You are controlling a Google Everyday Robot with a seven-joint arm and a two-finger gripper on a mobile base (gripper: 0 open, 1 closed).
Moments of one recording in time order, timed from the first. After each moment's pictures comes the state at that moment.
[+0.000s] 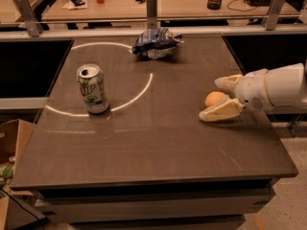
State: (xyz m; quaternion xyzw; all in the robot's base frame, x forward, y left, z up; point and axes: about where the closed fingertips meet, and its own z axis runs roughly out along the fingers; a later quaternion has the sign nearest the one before) arm 0.542 -0.174 0.835 -0.47 0.76 0.18 0.40
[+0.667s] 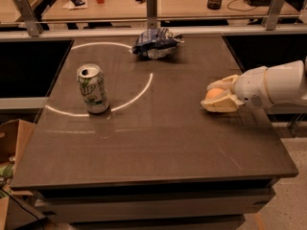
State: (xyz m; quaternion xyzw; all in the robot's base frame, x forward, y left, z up) arm 0.545 -0.170 0.839 -0.48 0.76 0.18 0.41
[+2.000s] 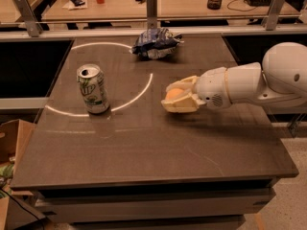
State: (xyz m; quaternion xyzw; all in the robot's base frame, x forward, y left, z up) arm 0.532 -0.063 0.853 -0.49 0.70 0.29 0.43
